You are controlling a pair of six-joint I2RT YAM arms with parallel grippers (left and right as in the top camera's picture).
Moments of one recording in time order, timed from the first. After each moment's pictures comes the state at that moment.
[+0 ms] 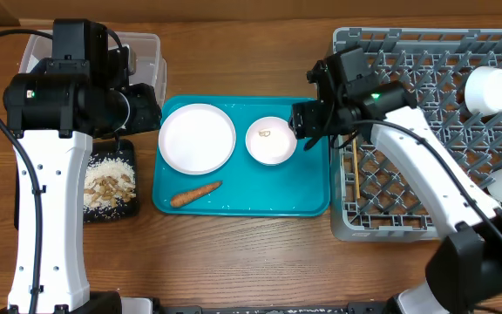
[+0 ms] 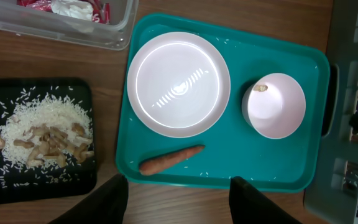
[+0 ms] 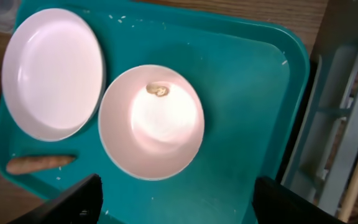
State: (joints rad) left arm -0.03 1.56 1.85 -1.43 0.14 -0.21; right arm 0.35 1.74 1.47 -0.86 -0.22 0.22
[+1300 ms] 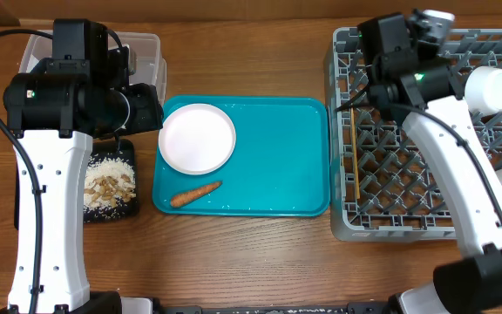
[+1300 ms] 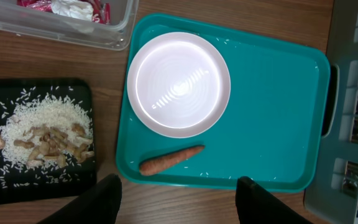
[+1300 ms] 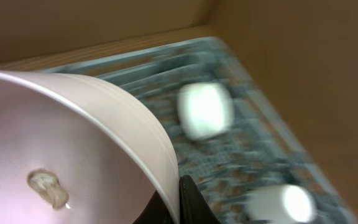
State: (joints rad) left arm -0.03 1.56 1.85 -1.43 0.14 -0.21; right arm 0.25 1.70 1.69 -1.04 0.96 0.51
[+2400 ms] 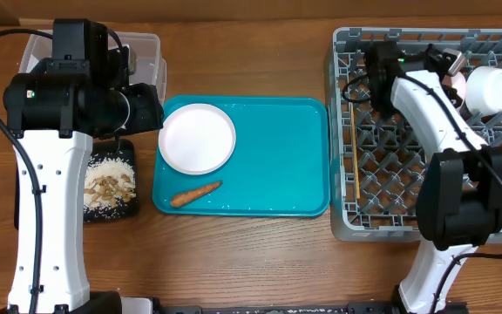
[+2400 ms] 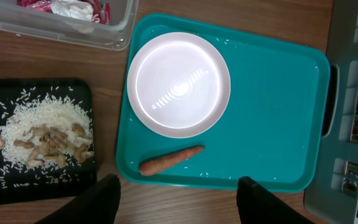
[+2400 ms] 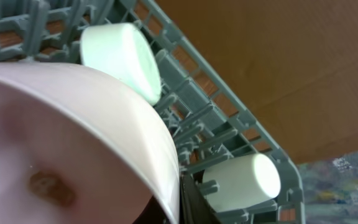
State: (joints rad) left arm -0.03 1.56 1.85 -1.43 0.14 -0.21; right arm 0.12 2.04 1.64 -1.17 1.18 0.83
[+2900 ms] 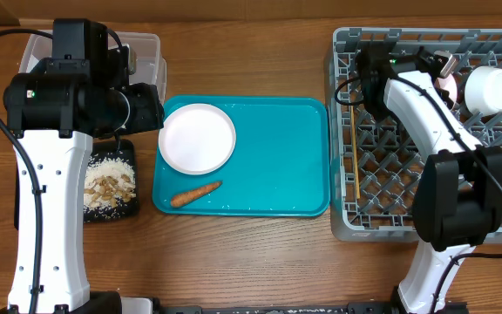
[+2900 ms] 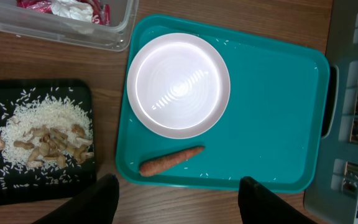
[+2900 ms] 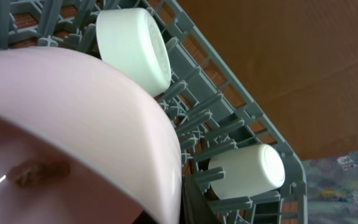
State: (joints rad) left arm -0.03 1.56 1.85 -1.43 0.14 -0.21; right arm 0.14 2.04 1.64 -1.21 1.13 0.84
